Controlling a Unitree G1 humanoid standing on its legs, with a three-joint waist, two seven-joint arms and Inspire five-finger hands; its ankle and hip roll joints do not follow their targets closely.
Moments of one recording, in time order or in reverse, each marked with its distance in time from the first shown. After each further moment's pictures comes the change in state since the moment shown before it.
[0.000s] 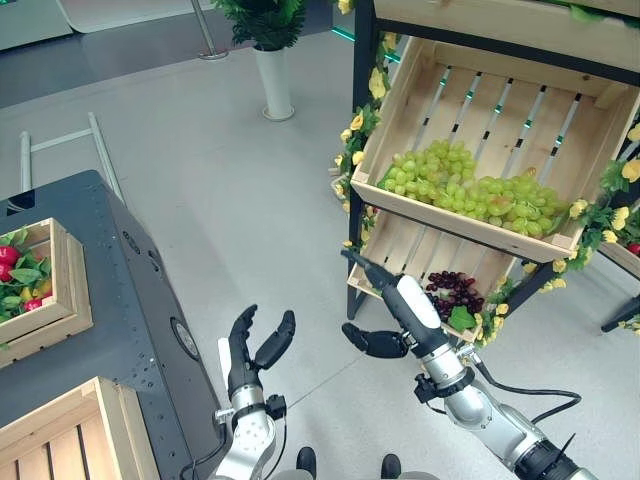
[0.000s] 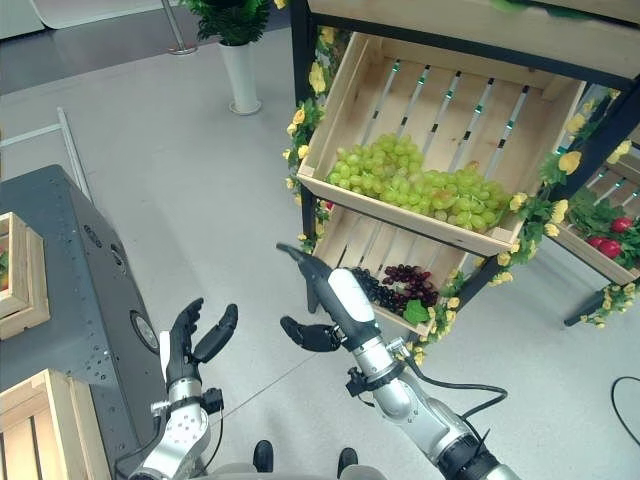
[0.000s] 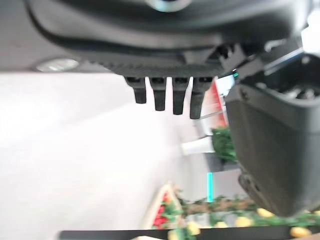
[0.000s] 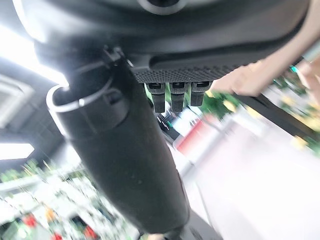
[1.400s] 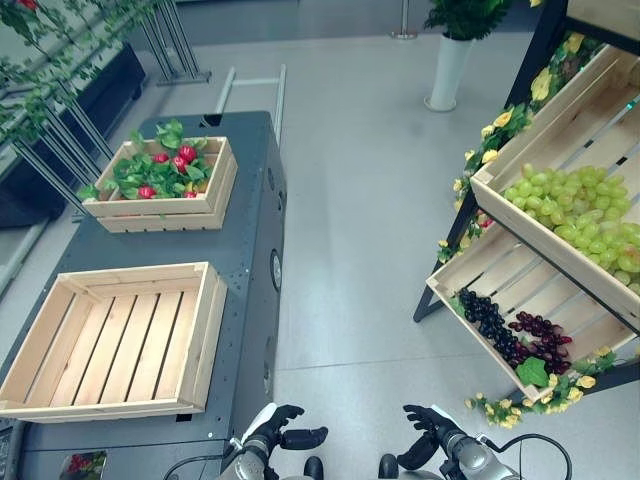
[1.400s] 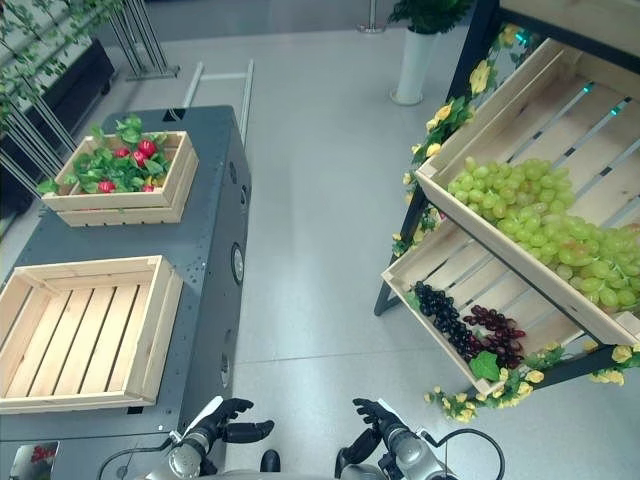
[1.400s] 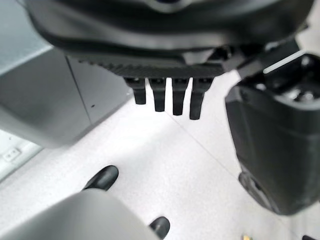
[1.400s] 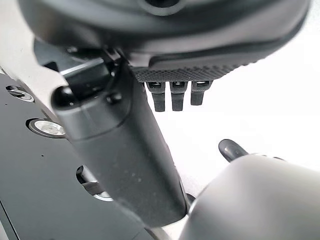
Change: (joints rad) left arm -0.109 0.005 -0.142 0.487 0.340 0.254 -0.498; right arm -0.016 0.246 -0.085 0.858 0.306 0.444 0.400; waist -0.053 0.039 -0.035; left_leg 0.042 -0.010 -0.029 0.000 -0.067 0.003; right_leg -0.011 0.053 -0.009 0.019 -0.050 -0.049
